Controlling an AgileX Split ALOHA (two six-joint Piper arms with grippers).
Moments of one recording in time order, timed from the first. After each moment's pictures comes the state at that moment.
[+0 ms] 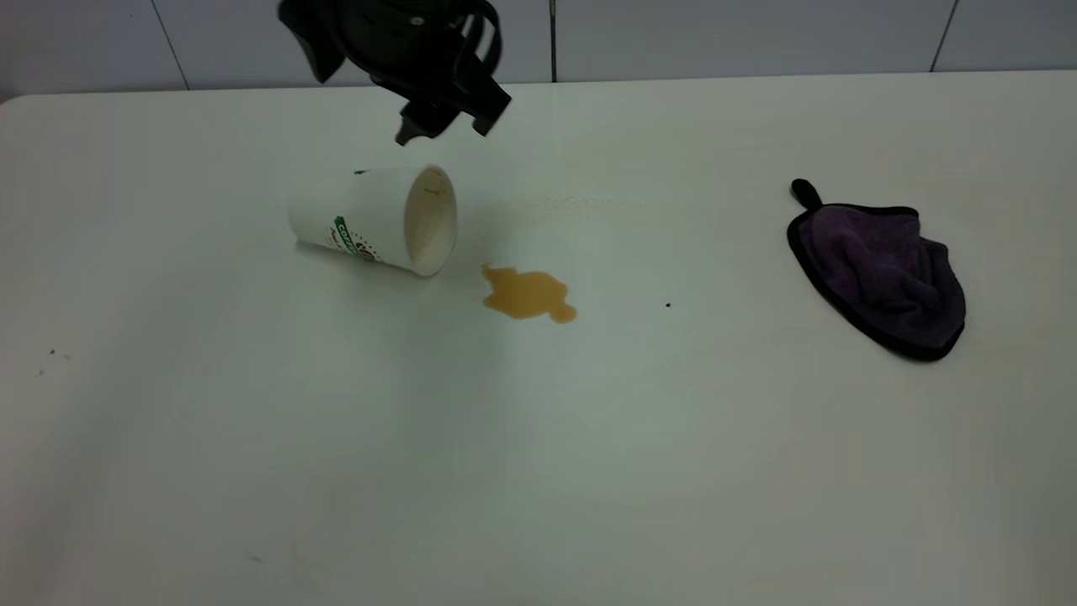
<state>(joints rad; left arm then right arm) -0.71 2.24 -1.60 0.82 0.86 -0.68 -0.06 -0.02 -0.48 0.02 1.12 -0.07</state>
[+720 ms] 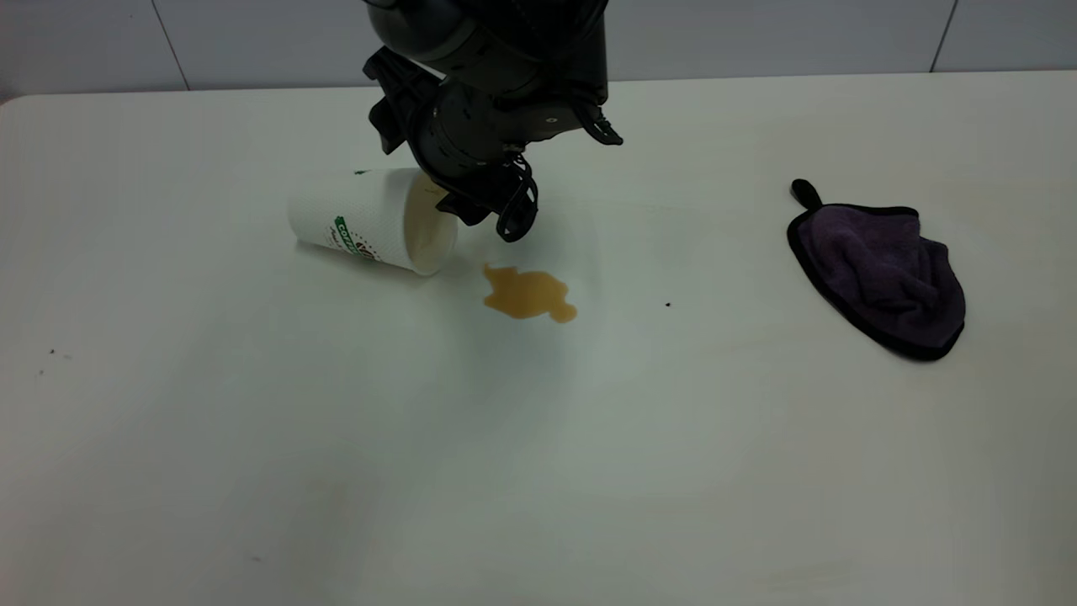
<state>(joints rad) -0.69 2.58 -1.80 1.05 0.83 -0.77 -0.06 -0.02 -0.48 0.02 1.12 -0.07</state>
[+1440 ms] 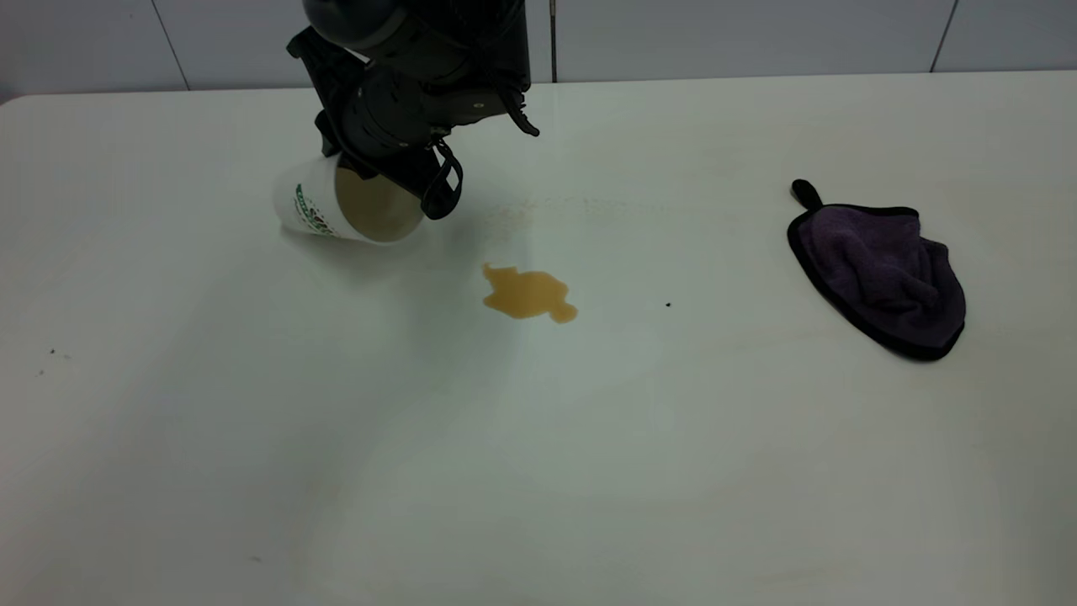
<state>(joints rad) -0.60 2.59 -1.82 1.11 0.89 -0.68 -0.06 -0.02 -0.48 0.02 1.12 -0.07</state>
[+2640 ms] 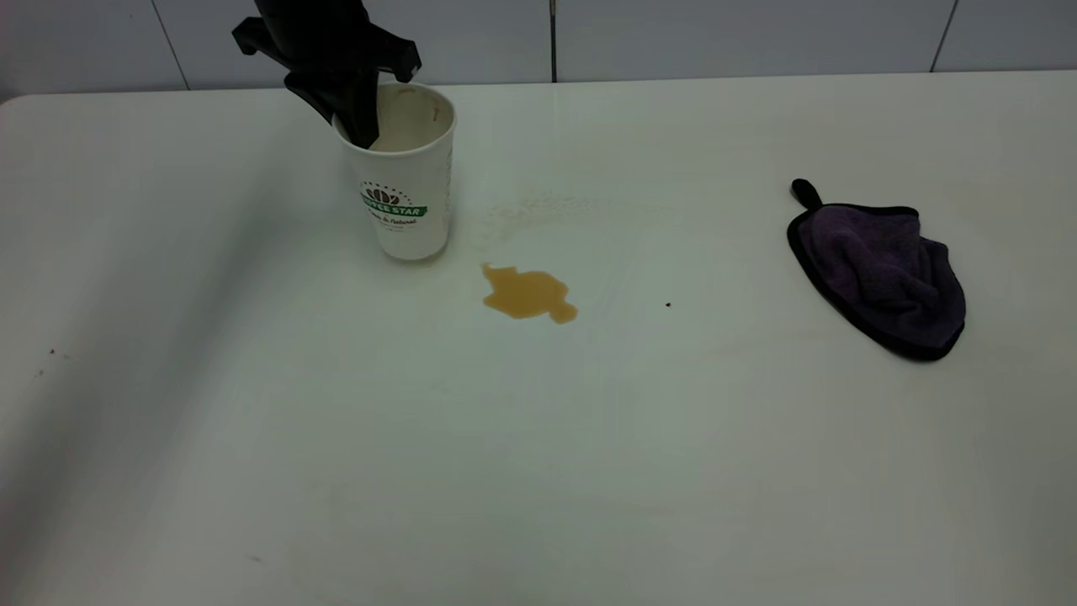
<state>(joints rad) -0.26 2.56 -2.14 -0.10 0.91 0.23 -0.06 -0.02 -0.48 0.02 1.12 -0.07</state>
